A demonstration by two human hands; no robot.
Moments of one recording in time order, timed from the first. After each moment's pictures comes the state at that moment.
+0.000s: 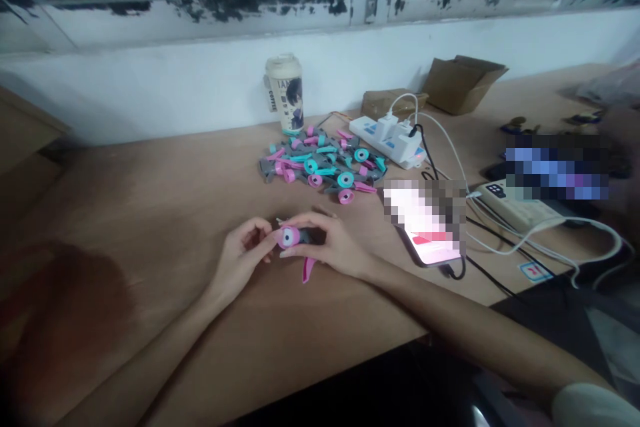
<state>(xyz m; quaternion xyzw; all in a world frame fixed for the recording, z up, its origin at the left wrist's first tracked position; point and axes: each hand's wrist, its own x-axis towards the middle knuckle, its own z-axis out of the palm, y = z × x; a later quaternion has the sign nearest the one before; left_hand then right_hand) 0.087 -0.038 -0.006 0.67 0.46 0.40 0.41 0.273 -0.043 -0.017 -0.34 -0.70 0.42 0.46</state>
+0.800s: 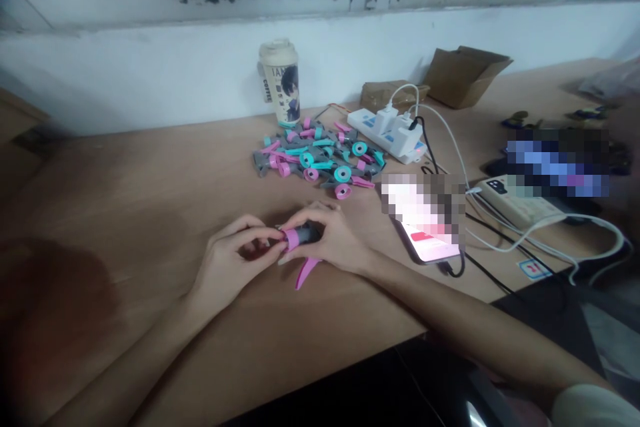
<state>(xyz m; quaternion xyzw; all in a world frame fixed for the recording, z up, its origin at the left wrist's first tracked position) 0.089 -0.049 0.007 0.81 0.42 0.36 0.18 0.279 -0.037 -0.021 -0.37 -0.73 0.33 0.47</state>
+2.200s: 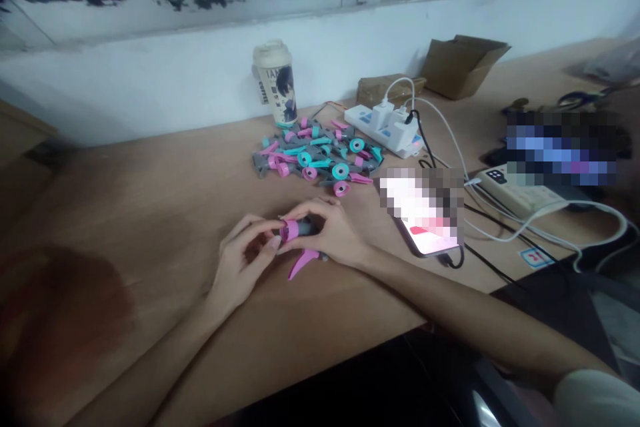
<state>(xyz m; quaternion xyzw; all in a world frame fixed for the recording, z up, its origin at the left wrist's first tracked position) 0.094 -0.053 0.001 0.80 0.40 0.39 0.23 0.276 -0.036 -0.024 -0.36 -0.69 0.34 0.52</state>
